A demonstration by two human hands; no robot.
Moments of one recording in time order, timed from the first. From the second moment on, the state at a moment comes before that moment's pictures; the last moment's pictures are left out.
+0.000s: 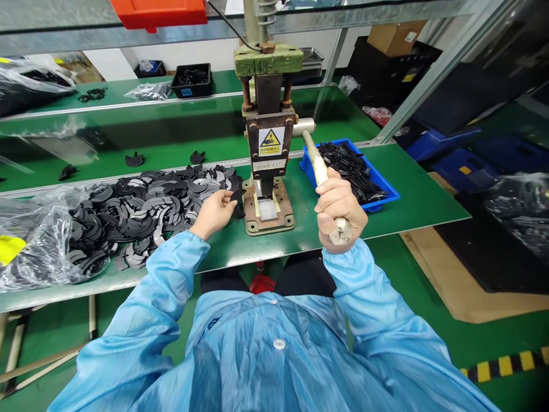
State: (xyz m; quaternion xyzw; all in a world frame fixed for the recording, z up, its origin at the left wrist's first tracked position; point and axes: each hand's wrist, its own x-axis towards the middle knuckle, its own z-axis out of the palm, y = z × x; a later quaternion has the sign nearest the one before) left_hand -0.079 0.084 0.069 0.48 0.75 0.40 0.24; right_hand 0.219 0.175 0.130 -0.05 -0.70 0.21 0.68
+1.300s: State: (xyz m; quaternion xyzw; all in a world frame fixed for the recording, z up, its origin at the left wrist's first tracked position) left_hand -0.039 0.166 0.091 0.31 0.70 0.36 0.54; right_hand 0.223 0.174 0.130 -0.06 -0.71 0.20 0.68
